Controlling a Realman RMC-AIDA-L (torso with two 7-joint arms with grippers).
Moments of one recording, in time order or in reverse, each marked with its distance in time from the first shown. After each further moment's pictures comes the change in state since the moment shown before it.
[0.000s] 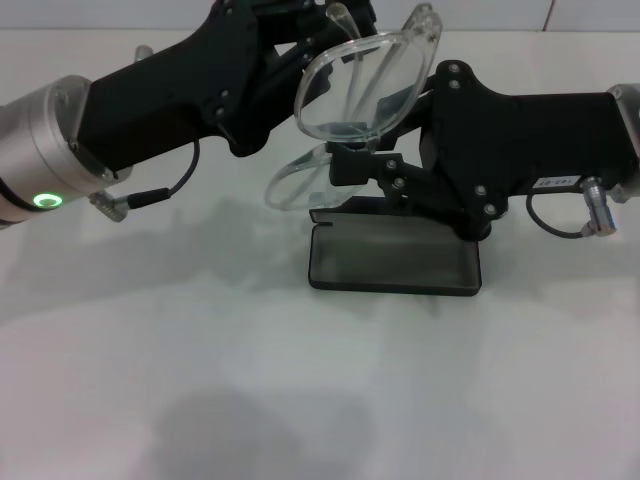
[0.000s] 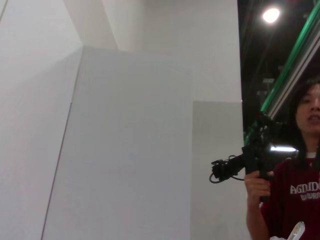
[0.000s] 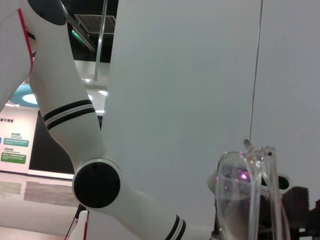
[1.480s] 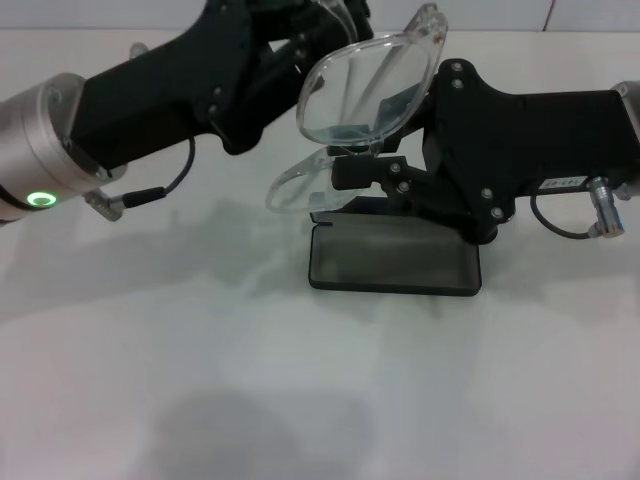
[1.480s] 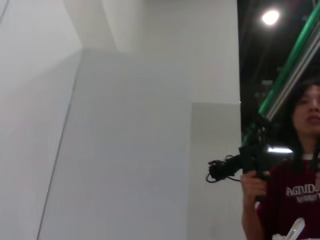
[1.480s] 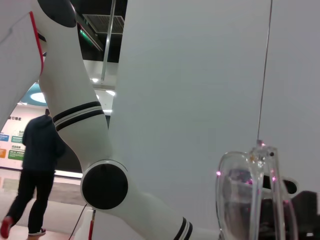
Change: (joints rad) left arm 0.002 0.002 -0.004 0.005 -0.001 0.008 -0.012; right arm -0.002 -0.002 0.001 -0.023 -0.003 -0.013 0.006
